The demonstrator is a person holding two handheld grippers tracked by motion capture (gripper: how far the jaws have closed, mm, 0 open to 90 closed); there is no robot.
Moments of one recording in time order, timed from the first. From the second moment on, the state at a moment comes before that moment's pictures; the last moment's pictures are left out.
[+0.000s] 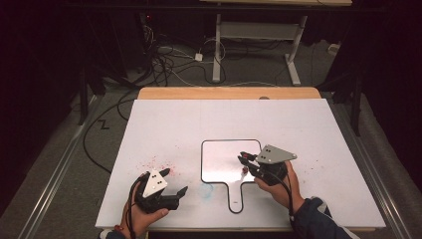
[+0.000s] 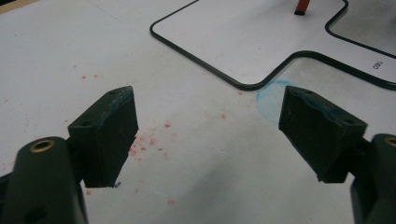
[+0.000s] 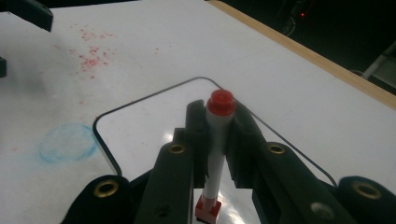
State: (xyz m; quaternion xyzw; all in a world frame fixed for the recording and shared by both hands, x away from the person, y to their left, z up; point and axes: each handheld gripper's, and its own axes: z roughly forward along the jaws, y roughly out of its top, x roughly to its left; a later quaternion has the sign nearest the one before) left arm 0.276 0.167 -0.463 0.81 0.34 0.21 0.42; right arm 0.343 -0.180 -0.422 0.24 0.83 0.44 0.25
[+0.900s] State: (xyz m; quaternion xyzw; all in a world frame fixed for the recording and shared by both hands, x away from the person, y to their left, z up) left arm 0.280 0.165 -0.466 0.82 0.34 0.21 0.41; right arm 0.347 -0.207 -0.405 0.27 0.80 0.48 0.23
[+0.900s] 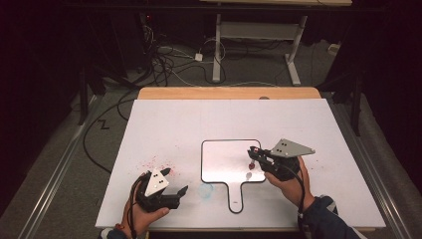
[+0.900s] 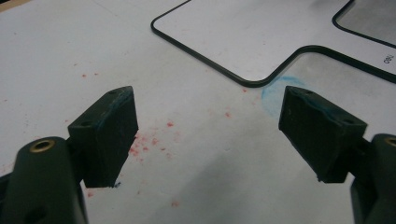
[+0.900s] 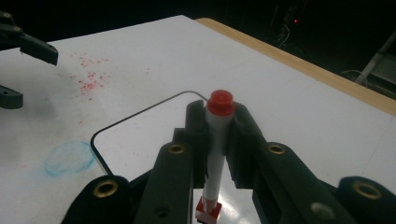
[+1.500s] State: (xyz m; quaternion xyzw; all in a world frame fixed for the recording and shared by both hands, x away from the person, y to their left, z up) left arm 0.279 0.164 -0.466 0.82 0.34 0.22 0.40; right arm 0.327 -0.255 -0.382 0.30 0.79 0.48 0.22
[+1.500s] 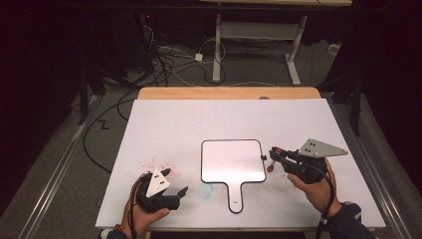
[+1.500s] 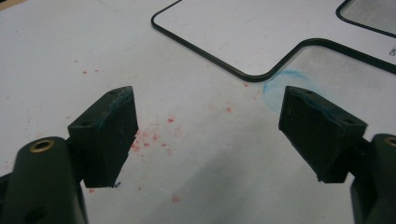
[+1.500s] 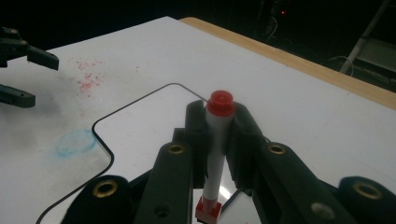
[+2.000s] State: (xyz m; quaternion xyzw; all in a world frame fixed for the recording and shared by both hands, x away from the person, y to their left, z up) left arm 0.280 0.160 -0.467 0.83 0.33 0.22 0.40; right arm 0.331 -0.263 -0.389 0.33 0.81 0.45 0.16
